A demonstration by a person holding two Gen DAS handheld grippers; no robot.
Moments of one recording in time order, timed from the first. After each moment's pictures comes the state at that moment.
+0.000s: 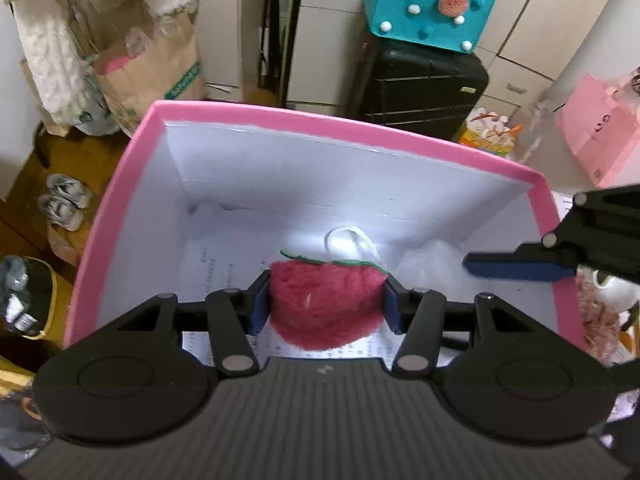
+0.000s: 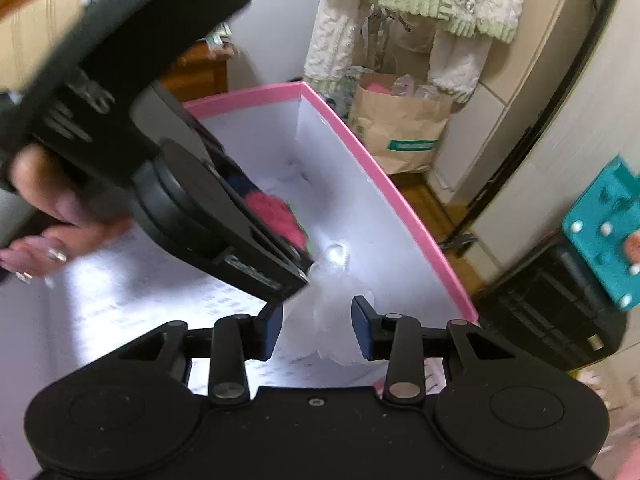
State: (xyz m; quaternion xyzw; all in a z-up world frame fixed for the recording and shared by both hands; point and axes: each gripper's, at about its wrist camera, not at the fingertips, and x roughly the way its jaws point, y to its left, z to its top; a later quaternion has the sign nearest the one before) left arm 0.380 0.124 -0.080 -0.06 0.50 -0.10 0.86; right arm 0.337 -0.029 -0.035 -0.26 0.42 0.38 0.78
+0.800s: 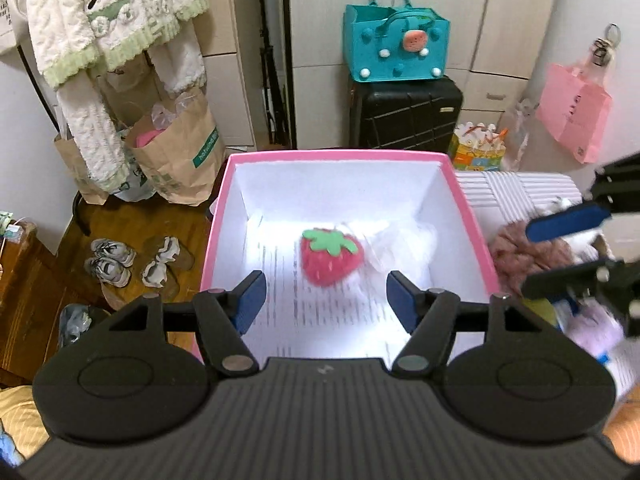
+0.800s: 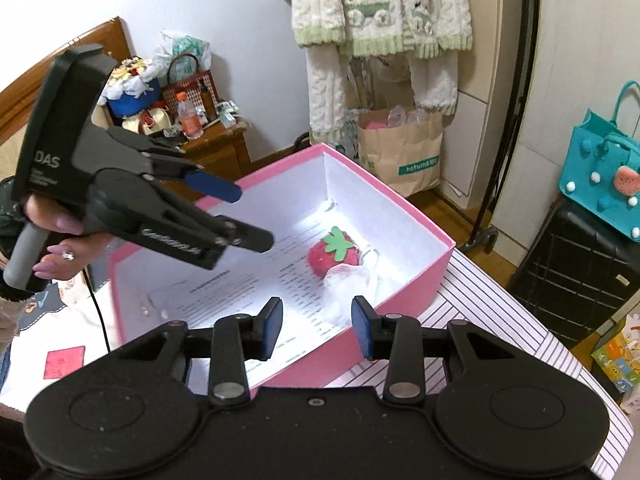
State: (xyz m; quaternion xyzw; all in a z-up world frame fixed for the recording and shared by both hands) left arm 0.262 0.128 0.011 0.04 0.42 -0.10 0.90; right arm 0.263 -0.098 0.031 -0.12 0.40 0.40 0.82
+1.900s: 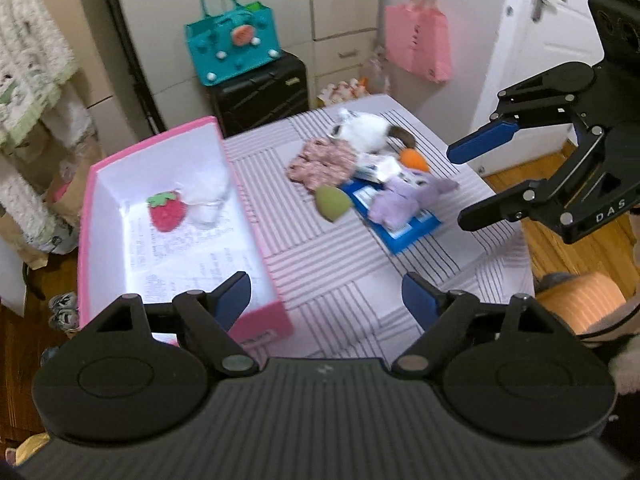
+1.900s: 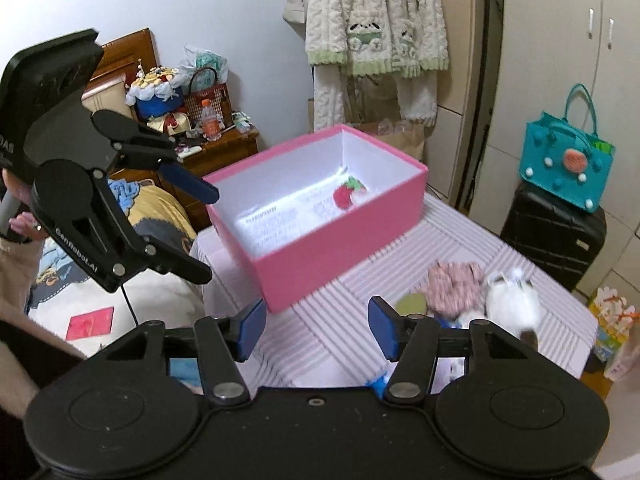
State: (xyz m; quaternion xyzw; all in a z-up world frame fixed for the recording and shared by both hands) left arm 0.084 0.017 0.048 0.14 0.42 -0.26 0.86; right arm 0.083 -0.207 0.055 -0.11 0.37 0.38 0.84
